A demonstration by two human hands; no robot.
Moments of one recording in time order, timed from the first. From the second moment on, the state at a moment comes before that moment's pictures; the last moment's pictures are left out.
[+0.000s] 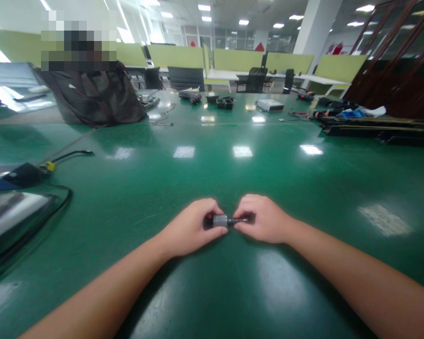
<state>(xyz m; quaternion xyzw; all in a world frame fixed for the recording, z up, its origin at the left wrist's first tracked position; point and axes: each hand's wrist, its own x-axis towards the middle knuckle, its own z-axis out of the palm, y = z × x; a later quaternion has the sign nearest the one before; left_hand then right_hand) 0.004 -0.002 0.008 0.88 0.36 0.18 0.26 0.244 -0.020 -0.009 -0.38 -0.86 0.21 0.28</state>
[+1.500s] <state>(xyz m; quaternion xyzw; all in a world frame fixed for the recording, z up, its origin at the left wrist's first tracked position) -0.003 -0.002 0.003 0.88 0.35 0.18 0.26 0.283 -0.002 -0.011 -0.39 -0.85 0.26 0.25</state>
